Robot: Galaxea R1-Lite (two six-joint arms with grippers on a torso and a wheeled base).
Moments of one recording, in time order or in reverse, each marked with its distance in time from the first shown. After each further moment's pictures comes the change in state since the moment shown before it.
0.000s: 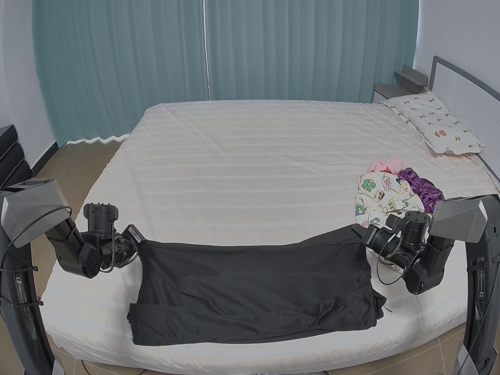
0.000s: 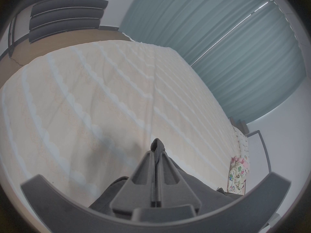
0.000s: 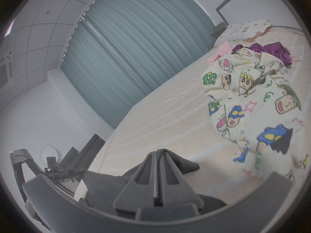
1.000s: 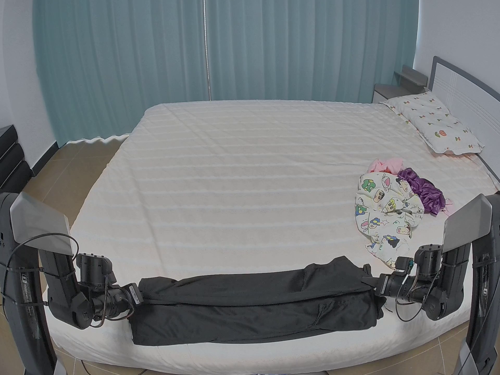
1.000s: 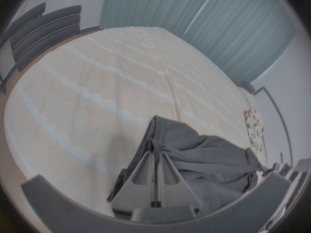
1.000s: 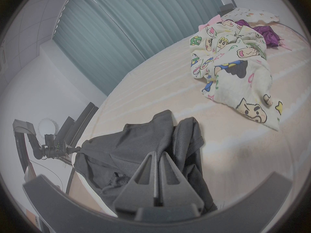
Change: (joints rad) left arm -0.012 0.065 0.475 -0.318 -0.029 0.346; right arm -0.067 -0.006 0.379 -0.009 0.144 -0.266
